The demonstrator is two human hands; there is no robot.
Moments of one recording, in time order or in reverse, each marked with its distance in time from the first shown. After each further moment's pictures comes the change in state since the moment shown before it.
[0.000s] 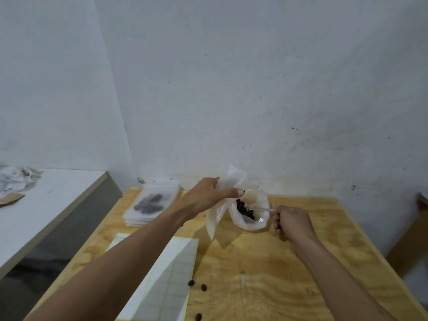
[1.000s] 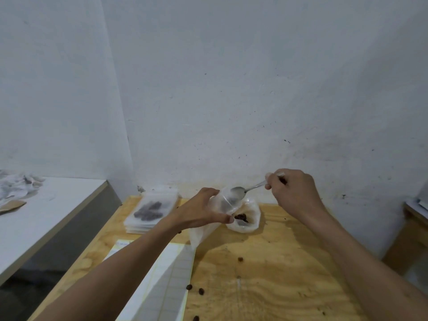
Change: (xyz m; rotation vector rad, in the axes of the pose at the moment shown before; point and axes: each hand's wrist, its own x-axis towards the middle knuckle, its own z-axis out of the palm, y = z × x) left_hand -0.015 -0.012 -0.005 0.405 0.053 0.014; right_hand -0.052 -0.107 -0.027 -0.474 0.007 -0.776
